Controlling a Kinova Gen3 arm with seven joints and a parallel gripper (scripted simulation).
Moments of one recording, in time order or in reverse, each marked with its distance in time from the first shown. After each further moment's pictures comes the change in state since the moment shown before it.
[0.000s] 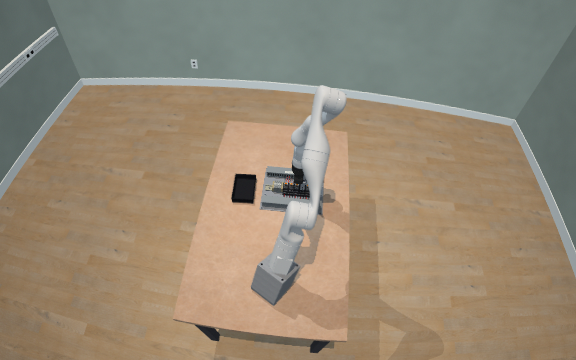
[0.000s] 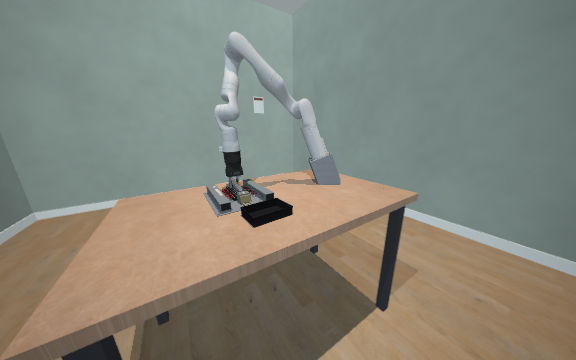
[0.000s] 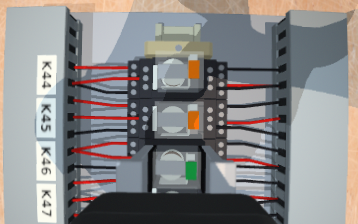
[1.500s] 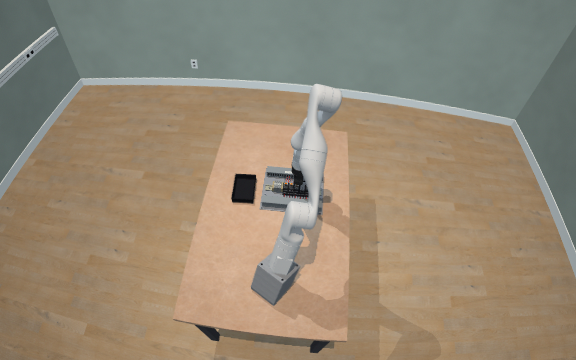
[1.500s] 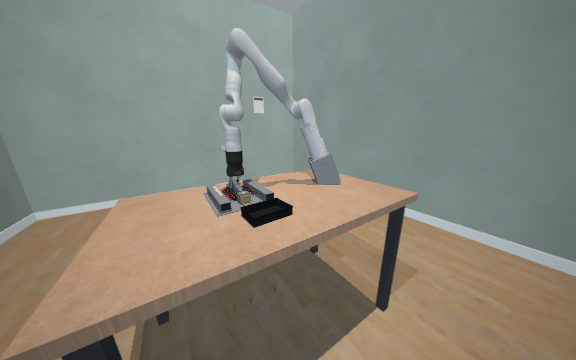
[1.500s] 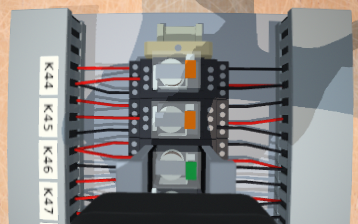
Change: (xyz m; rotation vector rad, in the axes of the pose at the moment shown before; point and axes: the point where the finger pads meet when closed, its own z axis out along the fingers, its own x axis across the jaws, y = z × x) arm 0.001 0.000 0.000 0.001 -0.053 -0.002
